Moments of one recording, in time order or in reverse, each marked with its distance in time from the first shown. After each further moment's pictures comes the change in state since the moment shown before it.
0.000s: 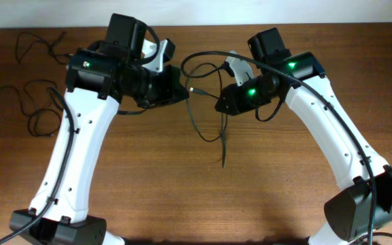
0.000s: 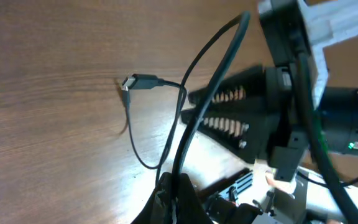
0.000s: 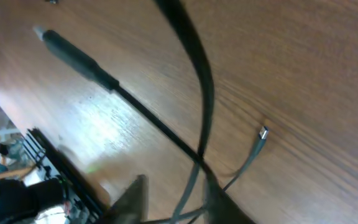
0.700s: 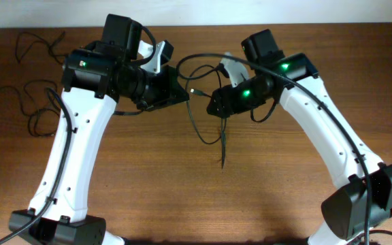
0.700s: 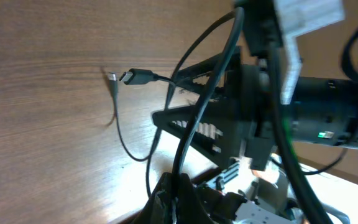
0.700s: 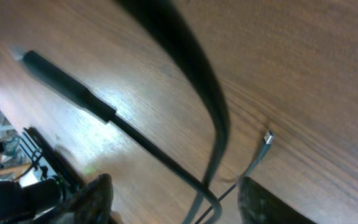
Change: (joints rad) left arm 0.016 0.000 0.000 -0.029 0.071 -0.004; right arm 0.031 0.016 0.000 0.016 0.018 0.014
